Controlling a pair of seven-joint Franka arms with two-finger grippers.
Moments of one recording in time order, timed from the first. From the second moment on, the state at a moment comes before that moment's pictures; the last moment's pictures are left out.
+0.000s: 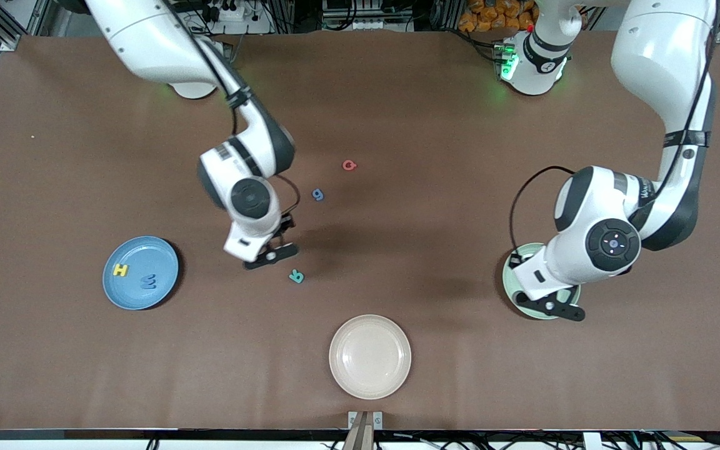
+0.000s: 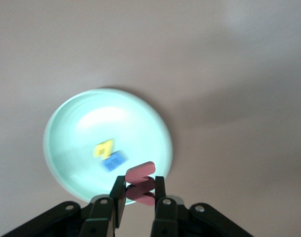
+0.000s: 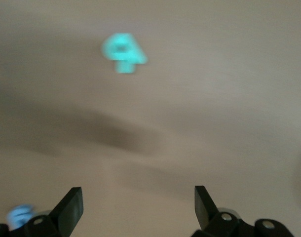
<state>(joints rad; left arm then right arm) -0.06 0.60 -0.23 -1.46 0.22 1.91 -0.04 0.49 0.56 0.10 -1.70 -0.16 2.07 0.21</state>
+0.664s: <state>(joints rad) -0.05 0.60 -0.16 -1.65 0.24 2.10 -0.03 0.69 0.51 0.20 -1.89 -0.17 2.34 -0.02</state>
